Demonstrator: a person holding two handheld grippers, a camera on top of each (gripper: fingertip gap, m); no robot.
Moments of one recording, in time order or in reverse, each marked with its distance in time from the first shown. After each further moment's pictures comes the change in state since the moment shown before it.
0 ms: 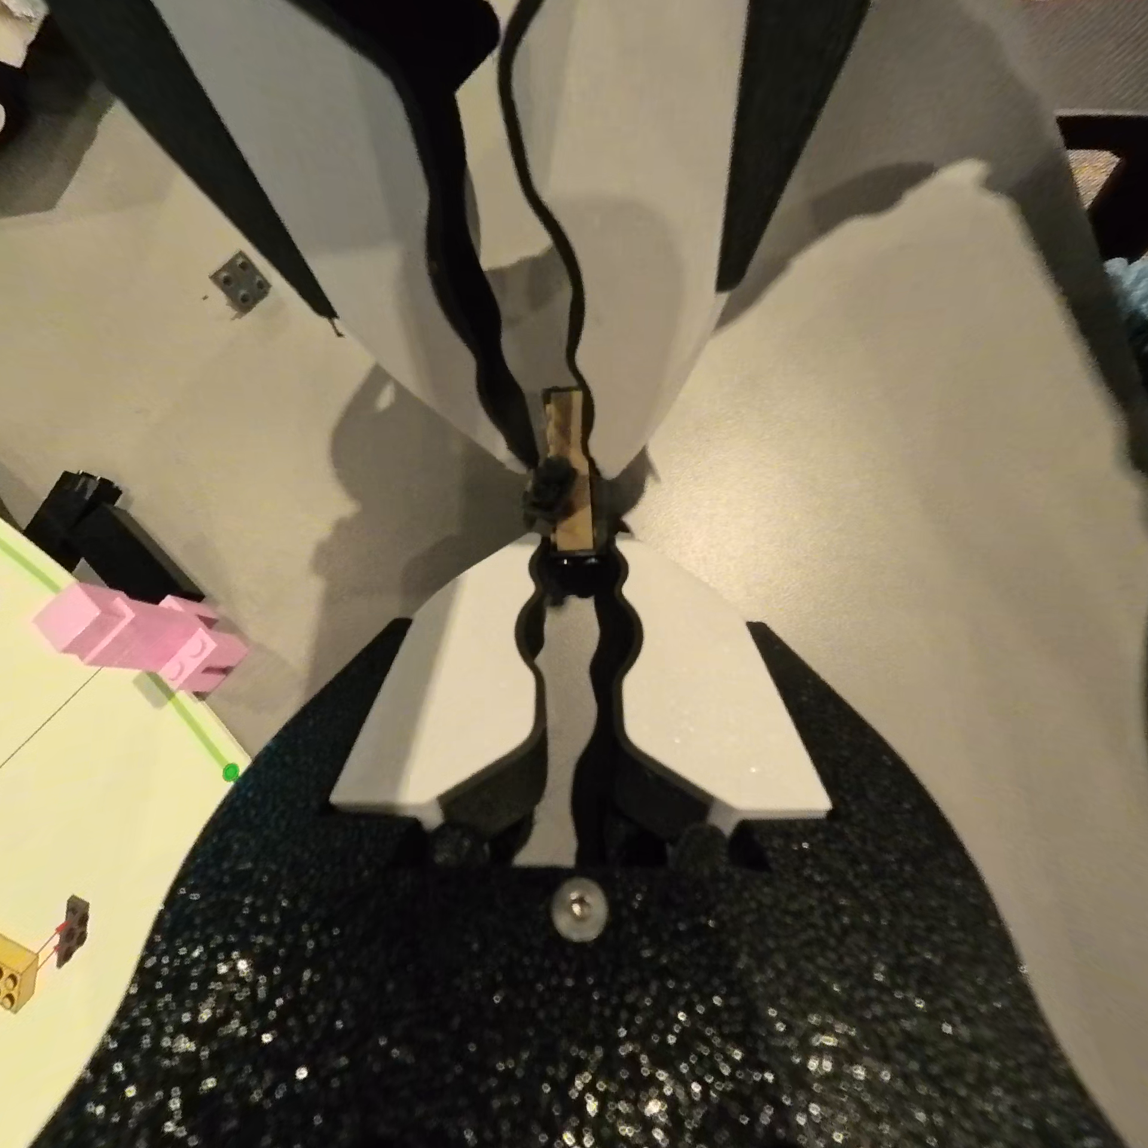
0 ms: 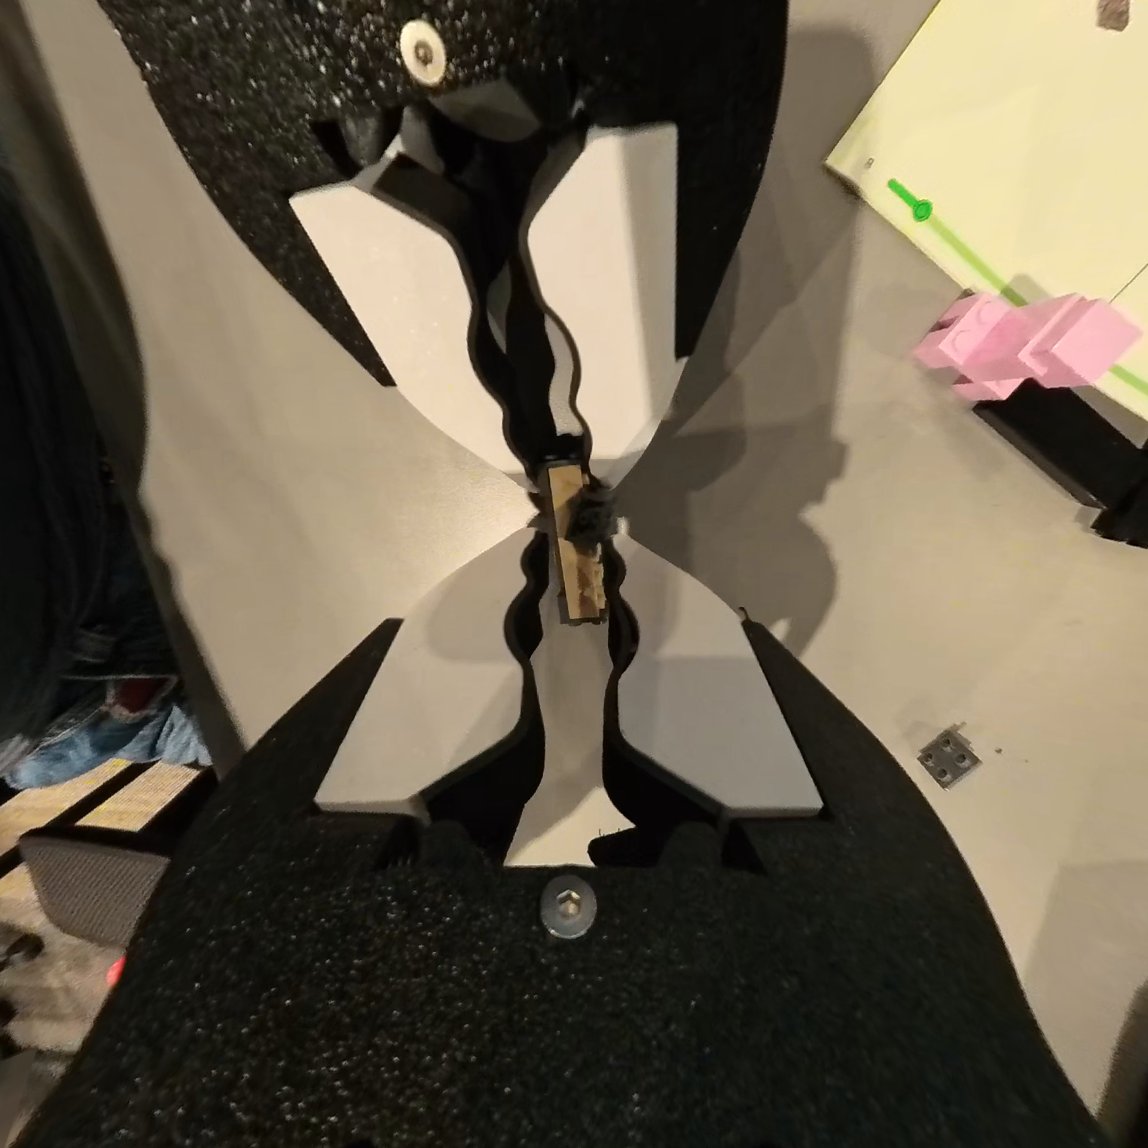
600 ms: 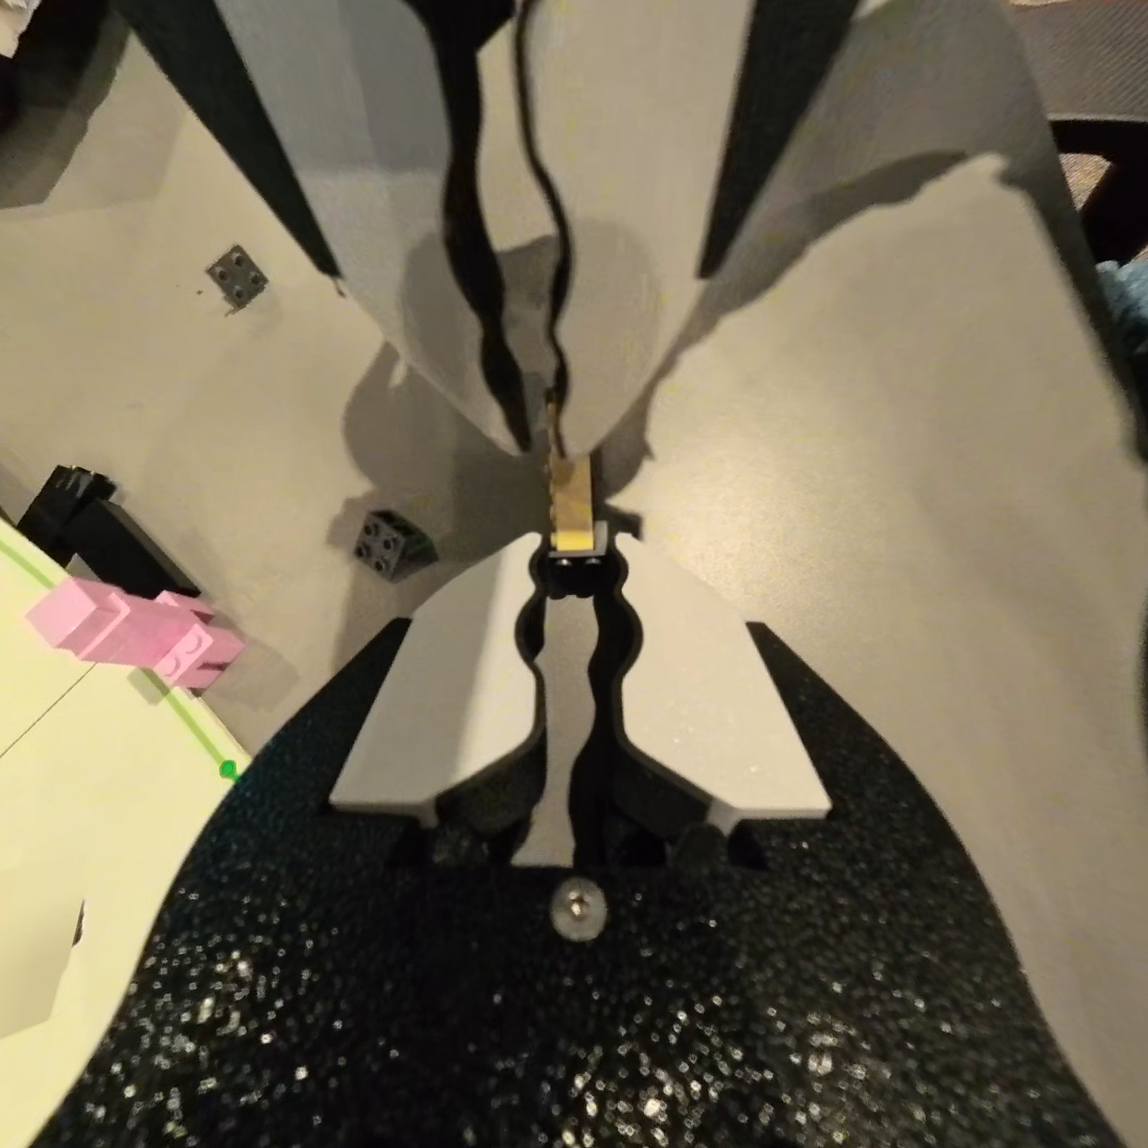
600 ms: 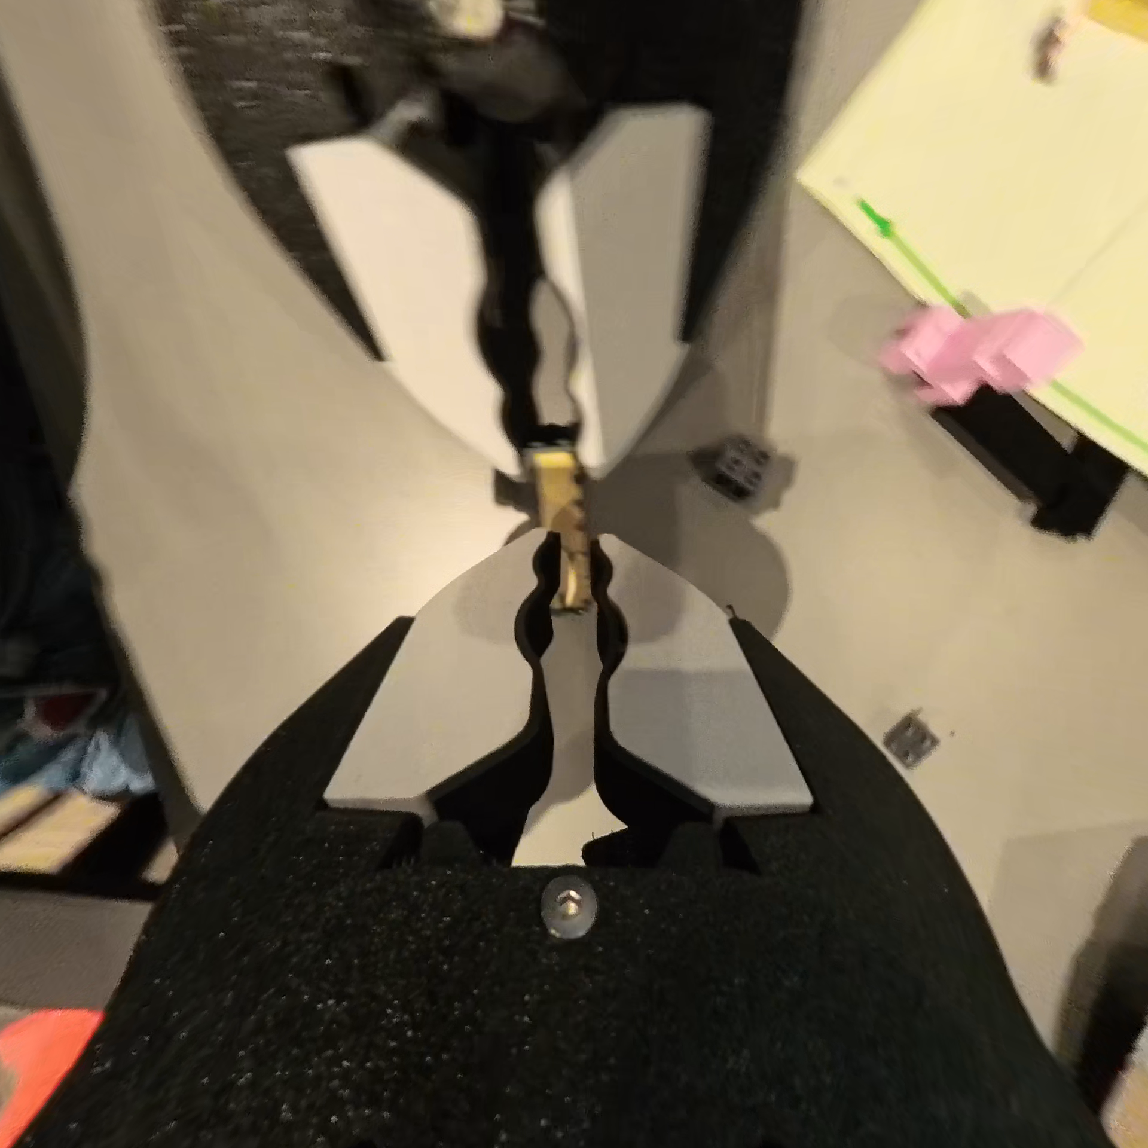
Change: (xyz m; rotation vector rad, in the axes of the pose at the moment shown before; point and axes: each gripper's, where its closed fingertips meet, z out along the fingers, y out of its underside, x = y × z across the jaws) left arm 0.000 0.000 -0.001 -0.001 0.008 -0.008; right arm 0.004 0.000 -0.002 0.030 0.082 -0.042
